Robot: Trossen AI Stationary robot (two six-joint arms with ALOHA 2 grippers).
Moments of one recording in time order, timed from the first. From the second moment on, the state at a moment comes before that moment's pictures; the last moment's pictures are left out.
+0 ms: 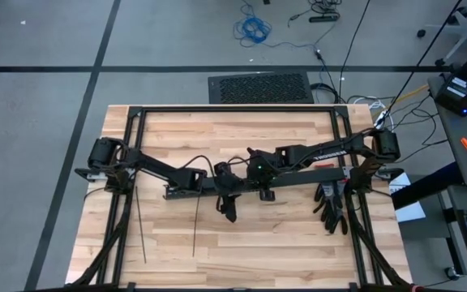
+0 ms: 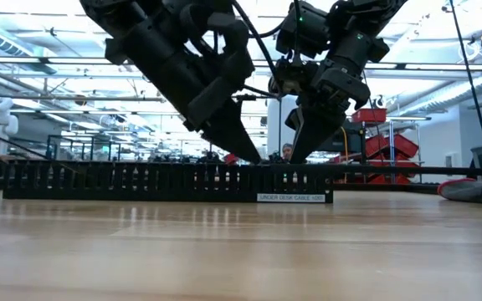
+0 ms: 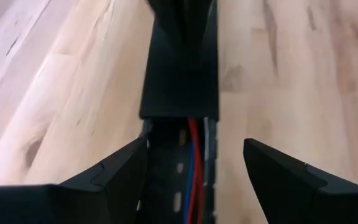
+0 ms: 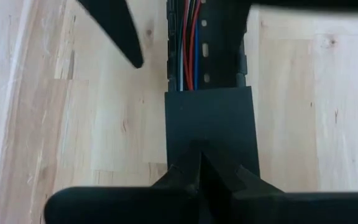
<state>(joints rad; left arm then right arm) -0.13 1.78 0.97 0.05 -0.27 -0.11 -0.06 1.71 1.02 -0.40 -0.13 -0.07</state>
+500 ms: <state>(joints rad) -0.05 1.82 0.97 0.10 -0.18 -0.06 -0.06 1.71 1.02 -0.40 -0.13 -0.06</state>
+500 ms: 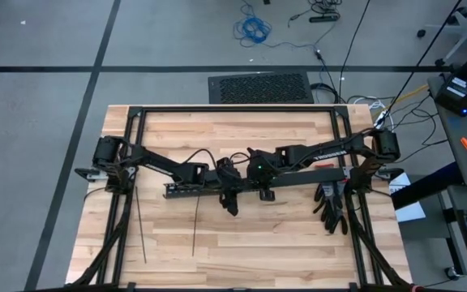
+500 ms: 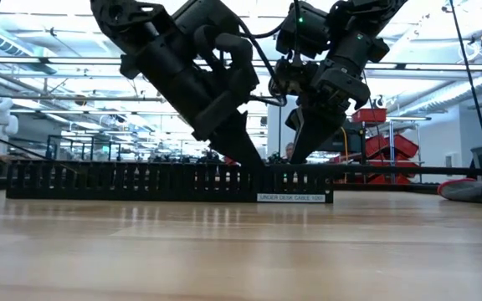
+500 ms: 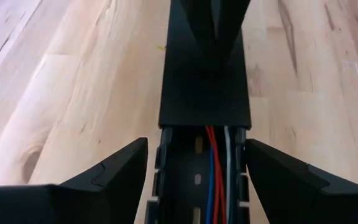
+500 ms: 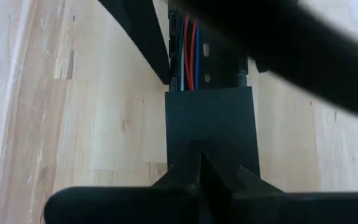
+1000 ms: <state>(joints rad) -0.05 1.87 0.97 0.14 -0.17 -0.07 -0.06 1.71 1.02 -0.40 -0.14 -0.07</state>
